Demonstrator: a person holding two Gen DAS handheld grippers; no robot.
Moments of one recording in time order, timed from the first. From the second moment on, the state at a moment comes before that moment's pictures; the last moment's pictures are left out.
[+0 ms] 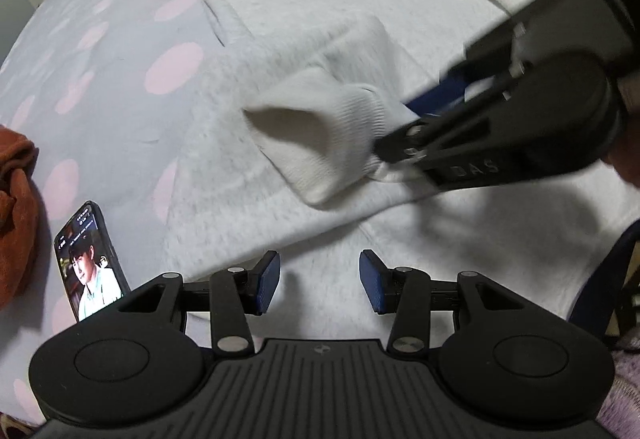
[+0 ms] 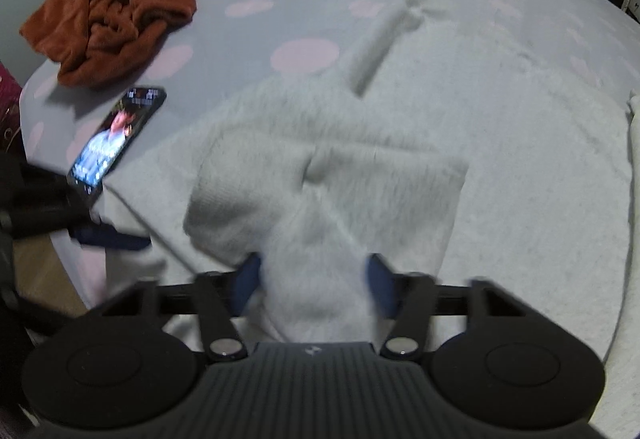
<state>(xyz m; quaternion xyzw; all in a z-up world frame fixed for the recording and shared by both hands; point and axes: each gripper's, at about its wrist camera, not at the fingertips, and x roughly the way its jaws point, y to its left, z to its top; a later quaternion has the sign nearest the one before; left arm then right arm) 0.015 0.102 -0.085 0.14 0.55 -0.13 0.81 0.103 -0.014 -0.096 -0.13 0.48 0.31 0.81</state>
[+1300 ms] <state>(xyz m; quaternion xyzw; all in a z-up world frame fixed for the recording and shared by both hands) 0.019 0.106 -0.074 0.12 0.53 -0.13 0.83 0.134 -0.184 -0.011 -0.10 0.42 0.09 0.90</state>
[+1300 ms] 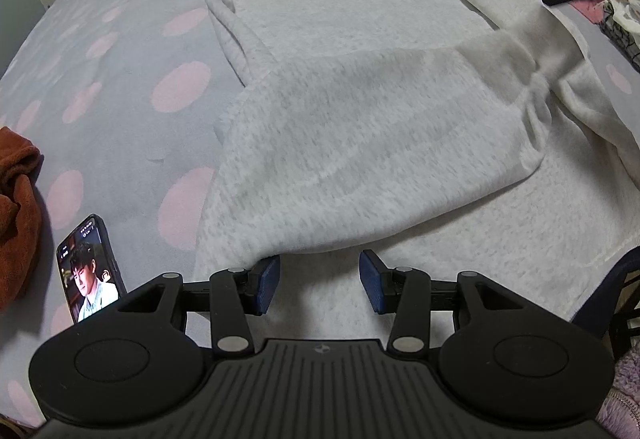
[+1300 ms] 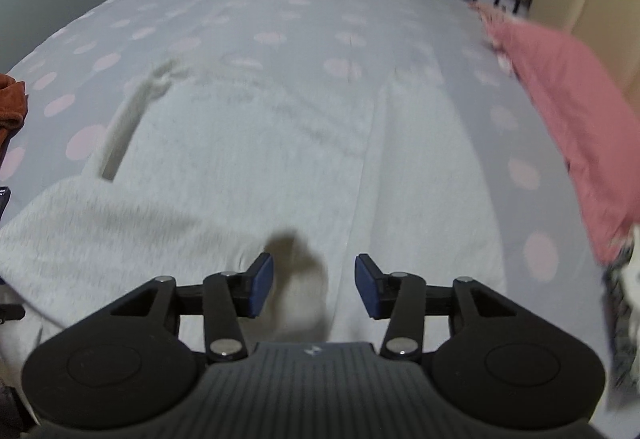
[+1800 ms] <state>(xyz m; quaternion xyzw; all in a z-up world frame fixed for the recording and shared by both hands) 0.033 0.118 -0.066 0.08 0.51 -0.12 0.85 0.177 -0.176 -0.056 -0.14 0.48 0.10 0.86</state>
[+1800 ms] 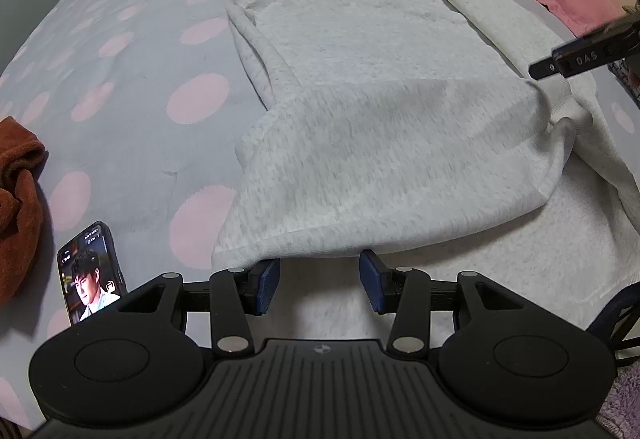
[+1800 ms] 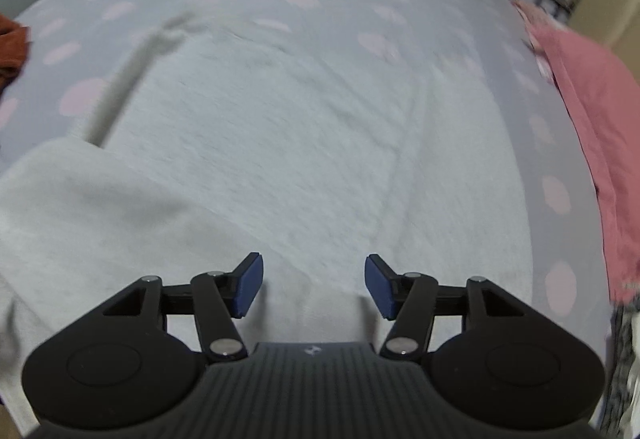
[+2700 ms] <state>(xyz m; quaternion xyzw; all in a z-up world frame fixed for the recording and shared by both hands) 0.041 0.170 -0.001 -0.05 0.43 -0.14 0.89 0.104 -0.257 0.055 -0.02 0.39 0.10 0.92</state>
